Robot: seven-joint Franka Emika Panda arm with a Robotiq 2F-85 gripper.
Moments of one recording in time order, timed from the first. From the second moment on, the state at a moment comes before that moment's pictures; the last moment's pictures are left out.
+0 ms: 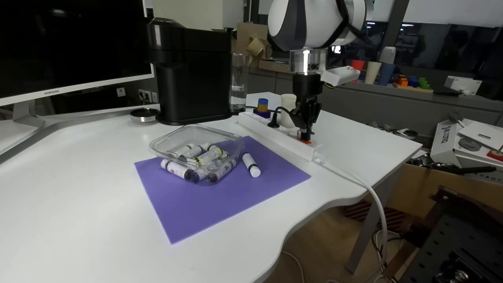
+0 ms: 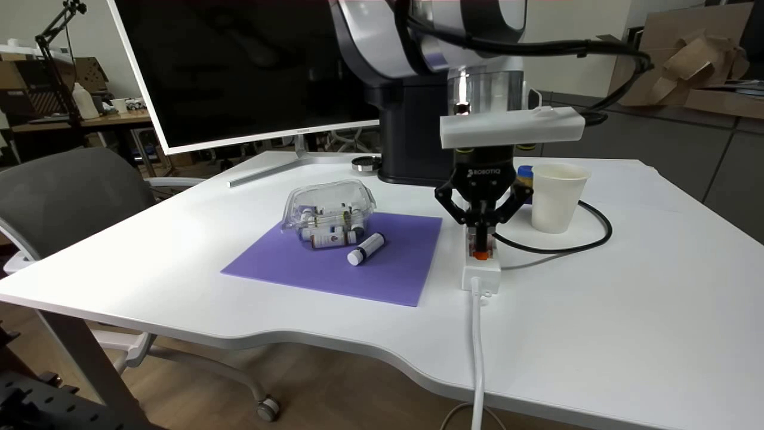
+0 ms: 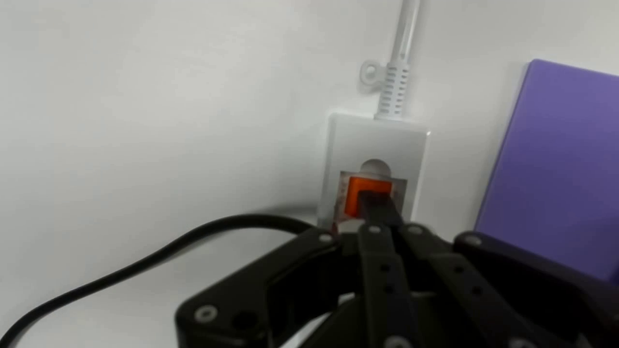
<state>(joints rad) -0.33 0.53 -0.11 -2.13 -0.10 2.58 -0.54</state>
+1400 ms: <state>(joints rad) -0.37 0.52 -0.09 -2.20 -0.05 2.71 -0.53</state>
